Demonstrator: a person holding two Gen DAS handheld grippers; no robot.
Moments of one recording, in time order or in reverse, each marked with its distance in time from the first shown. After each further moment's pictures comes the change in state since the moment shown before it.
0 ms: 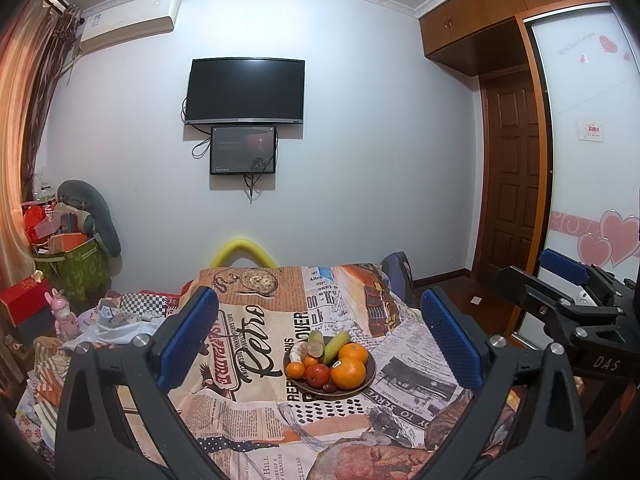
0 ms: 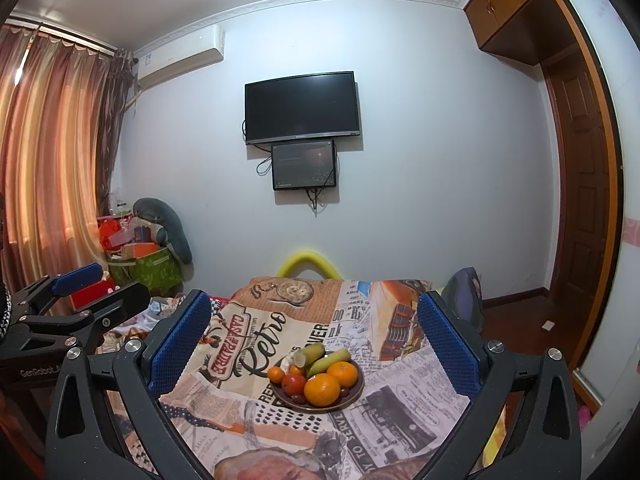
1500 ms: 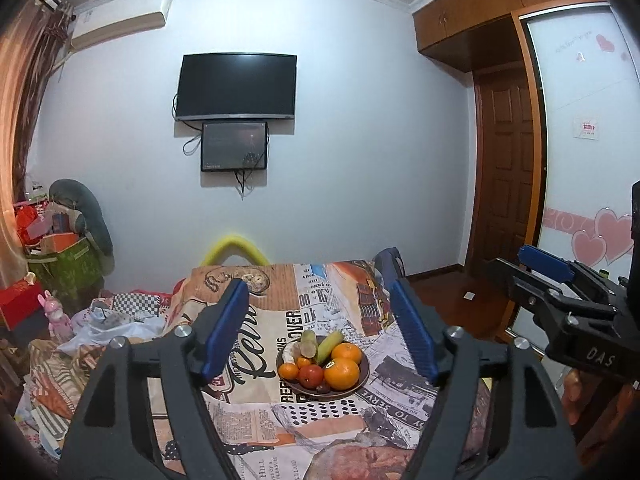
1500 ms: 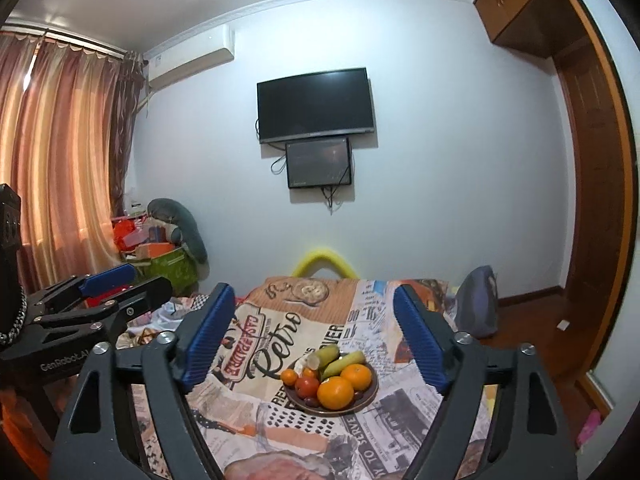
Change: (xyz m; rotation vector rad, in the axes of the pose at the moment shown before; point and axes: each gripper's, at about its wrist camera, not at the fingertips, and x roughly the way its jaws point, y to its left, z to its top) left arm 0.014 -0.002 0.011 0.006 0.021 -0.027; right arm 0.013 -0.001 0.010 0.003 0.007 0.057
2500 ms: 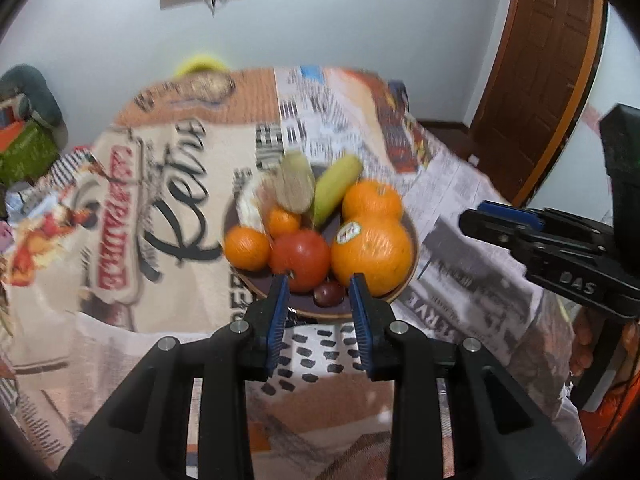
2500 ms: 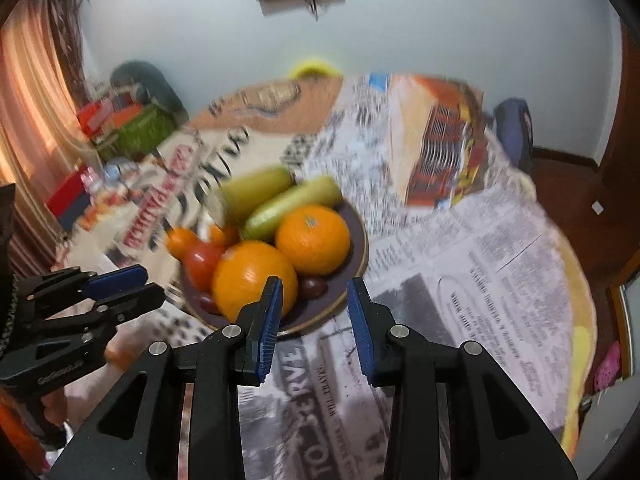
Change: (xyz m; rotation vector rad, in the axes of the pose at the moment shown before) left arm 0.253 0.011 -0.149 -0.051 0.618 -0.067; right arm 0.204 -0.093 -0.133 0.103 0.613 0.089
